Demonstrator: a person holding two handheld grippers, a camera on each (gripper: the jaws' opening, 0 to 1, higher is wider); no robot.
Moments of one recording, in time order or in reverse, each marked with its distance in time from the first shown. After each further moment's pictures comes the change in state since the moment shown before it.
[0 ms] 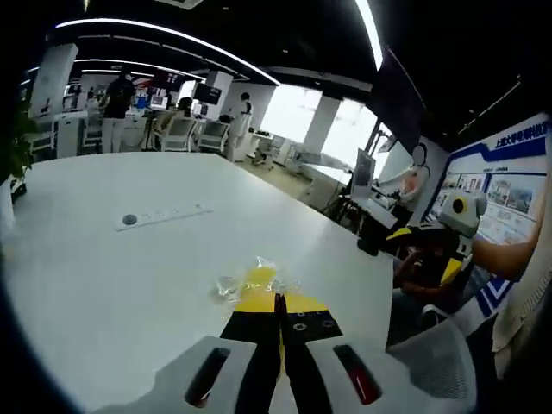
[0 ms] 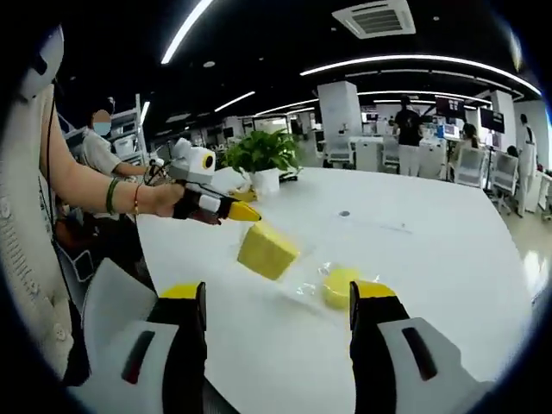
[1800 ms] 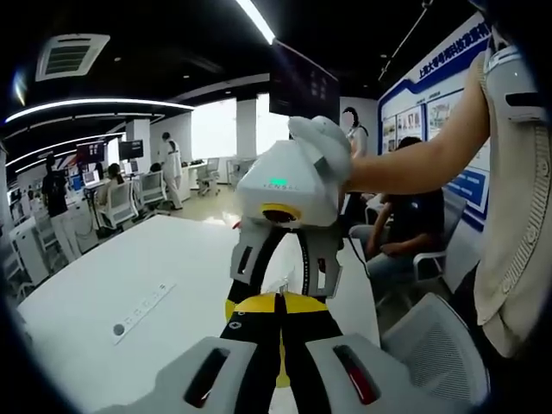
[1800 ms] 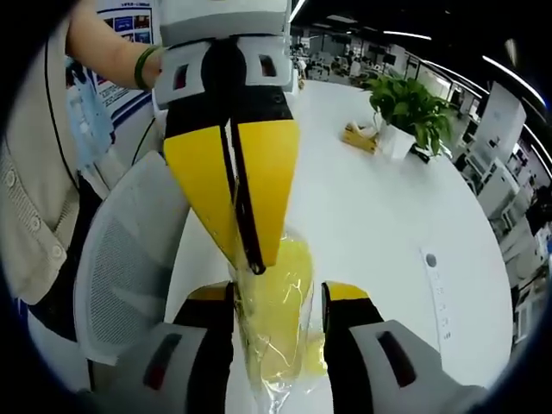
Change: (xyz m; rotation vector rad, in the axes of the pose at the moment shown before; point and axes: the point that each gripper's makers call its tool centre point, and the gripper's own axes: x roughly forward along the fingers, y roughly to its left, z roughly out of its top) left arm -0.011 -0.097 0.080 0.486 -0.012 -0.218; right arm 0.124 0.023 0.050 -0.620 0.468 0.563
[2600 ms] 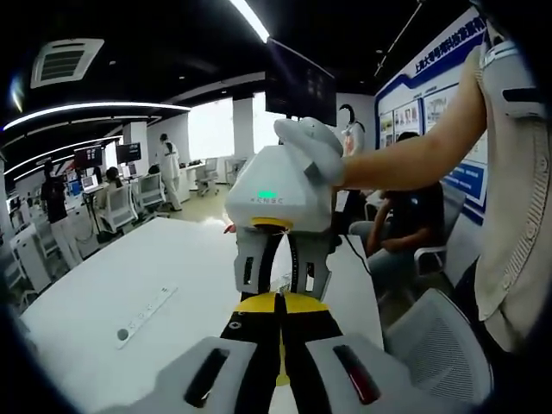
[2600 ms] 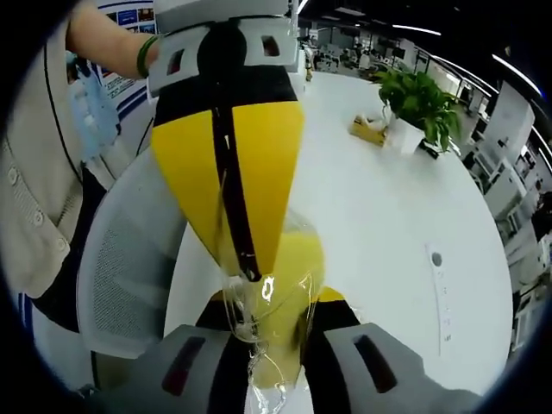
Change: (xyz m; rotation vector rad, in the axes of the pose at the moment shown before) left arm 0.010 -0.022 0.012 0.035 0.010 -0.004; right arm 0.008 0.003 -0.004 -0.034 0.070 0.057
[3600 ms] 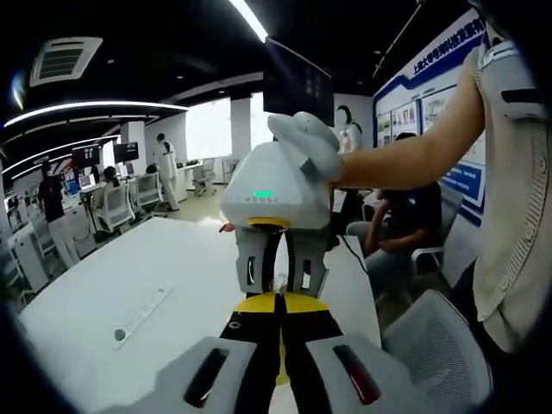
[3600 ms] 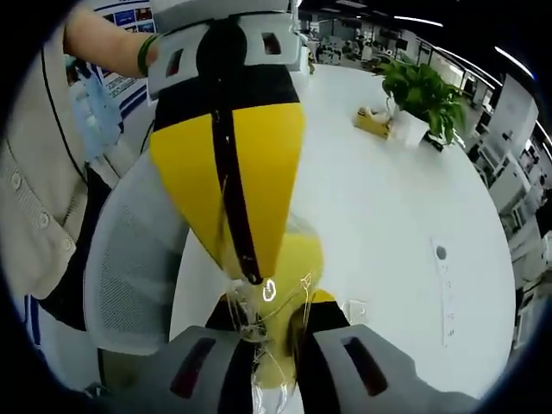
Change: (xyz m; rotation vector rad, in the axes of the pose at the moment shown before) left arm 0.006 -0.006 0.003 -0.010 0.001 -0.010; right arm -0.004 0.001 -0.004 0.041 0.039 0.032
